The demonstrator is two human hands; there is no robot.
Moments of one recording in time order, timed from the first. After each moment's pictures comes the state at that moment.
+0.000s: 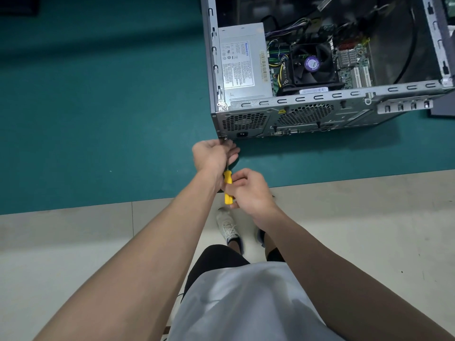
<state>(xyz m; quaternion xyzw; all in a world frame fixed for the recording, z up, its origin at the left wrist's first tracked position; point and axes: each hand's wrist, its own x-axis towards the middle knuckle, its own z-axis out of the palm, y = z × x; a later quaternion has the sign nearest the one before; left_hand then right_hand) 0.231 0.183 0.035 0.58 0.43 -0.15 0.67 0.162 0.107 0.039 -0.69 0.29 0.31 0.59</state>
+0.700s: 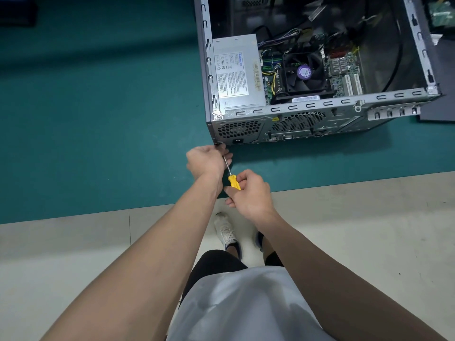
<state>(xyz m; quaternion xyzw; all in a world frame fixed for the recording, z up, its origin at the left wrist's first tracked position) 0.235 0.178 0.039 0.61 0.47 -0.10 0.63 0.164 0.101 0.040 -0.77 0.26 0.26 0.51</state>
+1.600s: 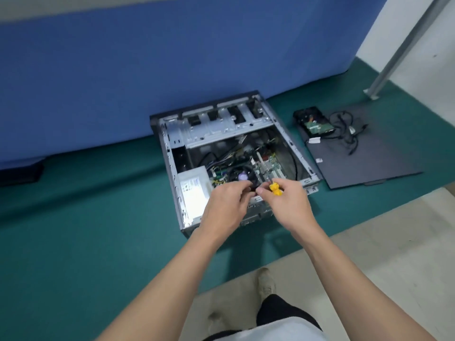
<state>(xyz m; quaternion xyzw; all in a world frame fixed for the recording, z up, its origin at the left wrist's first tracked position) 0.278 0.112 0.186 0.89 -0.28 -0.02 0.36 0.228 -0.028 0.196 -0.83 0.24 -0.03 0.50</state>
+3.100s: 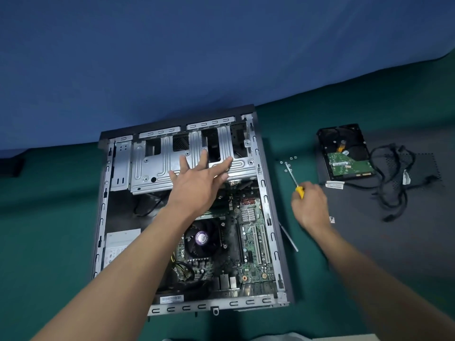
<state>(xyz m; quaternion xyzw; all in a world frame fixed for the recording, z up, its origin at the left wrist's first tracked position) 0.485 -0.018 0.152 0.97 -0.09 -0.23 0.04 0.431 -0.257 0.052 -0.91 0.24 0.11 0.33</state>
